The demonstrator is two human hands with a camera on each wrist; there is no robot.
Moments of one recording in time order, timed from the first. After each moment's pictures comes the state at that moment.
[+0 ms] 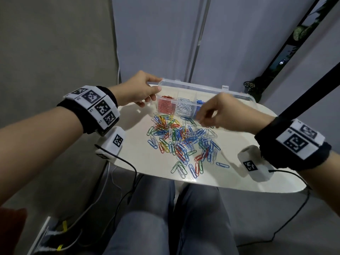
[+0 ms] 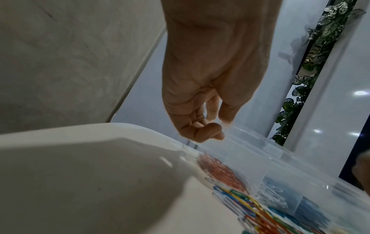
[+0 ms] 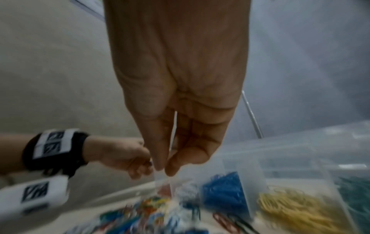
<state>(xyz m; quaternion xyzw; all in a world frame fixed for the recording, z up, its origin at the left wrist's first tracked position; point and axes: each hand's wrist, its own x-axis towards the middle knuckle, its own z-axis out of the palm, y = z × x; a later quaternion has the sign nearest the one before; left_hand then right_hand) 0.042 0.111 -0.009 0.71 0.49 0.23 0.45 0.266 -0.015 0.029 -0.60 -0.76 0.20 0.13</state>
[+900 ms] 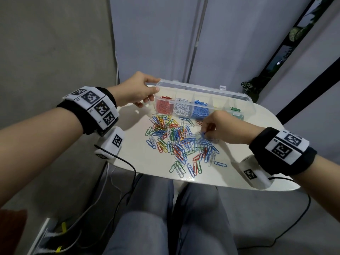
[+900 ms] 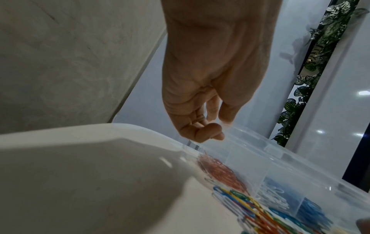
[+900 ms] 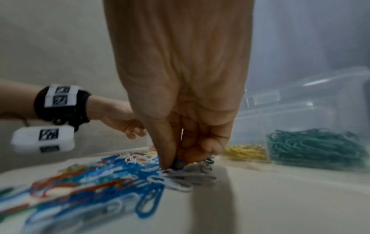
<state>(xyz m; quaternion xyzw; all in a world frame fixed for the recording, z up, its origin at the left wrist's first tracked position) 0.043 0.111 -0.009 0.70 0.49 0.24 0.46 0.284 -0.020 -0.006 -0.64 -0.74 0.20 0.03</state>
